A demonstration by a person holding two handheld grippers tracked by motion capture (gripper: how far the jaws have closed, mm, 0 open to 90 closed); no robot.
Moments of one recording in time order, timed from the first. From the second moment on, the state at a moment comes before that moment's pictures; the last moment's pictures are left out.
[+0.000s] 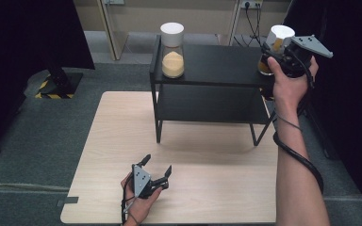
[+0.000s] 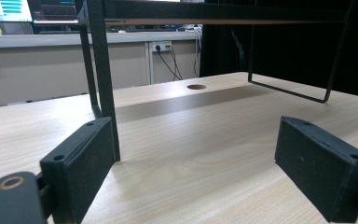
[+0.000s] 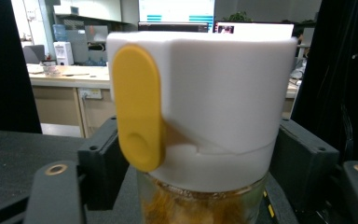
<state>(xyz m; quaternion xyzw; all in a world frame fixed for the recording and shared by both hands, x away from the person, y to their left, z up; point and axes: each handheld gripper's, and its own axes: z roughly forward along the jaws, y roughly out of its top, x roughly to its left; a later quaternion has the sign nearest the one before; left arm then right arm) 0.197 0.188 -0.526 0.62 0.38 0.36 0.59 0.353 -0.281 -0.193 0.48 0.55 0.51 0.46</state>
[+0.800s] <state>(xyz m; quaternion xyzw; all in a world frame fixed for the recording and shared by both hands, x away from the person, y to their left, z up) 0.196 0.186 -0.526 0.62 0.37 0.36 0.59 0.329 -0.296 -0.195 0.46 0.56 0.52 0.45</state>
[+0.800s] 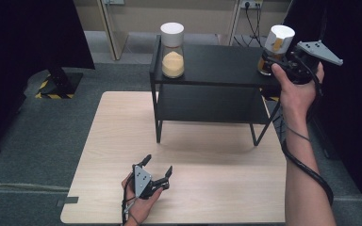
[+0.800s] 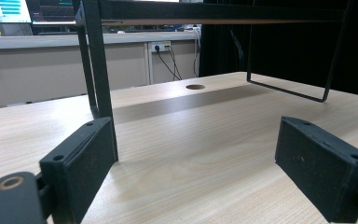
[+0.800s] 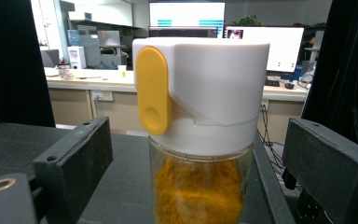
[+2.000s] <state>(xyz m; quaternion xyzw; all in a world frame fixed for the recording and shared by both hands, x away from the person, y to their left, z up) 0.195 0.185 -0.526 0.62 0.37 0.36 0.59 0.280 -0.313 -0.243 0.42 0.57 0.55 0.44</state>
